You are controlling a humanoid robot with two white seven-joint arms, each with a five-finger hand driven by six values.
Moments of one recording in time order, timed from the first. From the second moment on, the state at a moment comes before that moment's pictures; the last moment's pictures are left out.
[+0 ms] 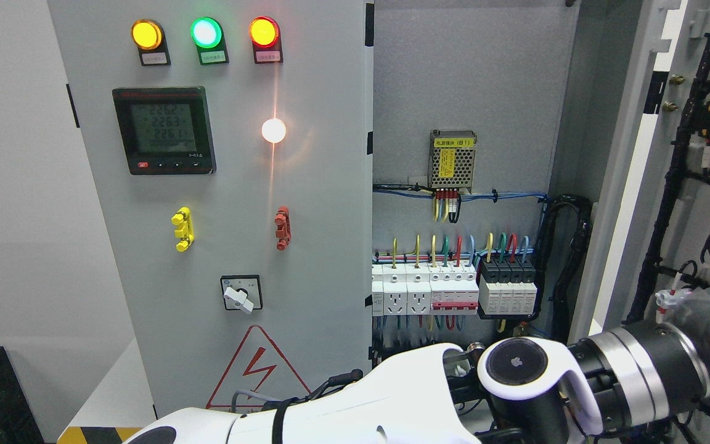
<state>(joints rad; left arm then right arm) -1.45 -0.16 -1.21 -1.45 1.39 -0.09 0.00 0.06 0.12 -0.10 -0.07 0.20 -0.03 -0.01</state>
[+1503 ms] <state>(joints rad) -1.17 0.30 -1.17 -1.82 1.39 -0.10 0.00 0.06 0.12 -0.10 -0.07 0.20 -0.03 -0.01</state>
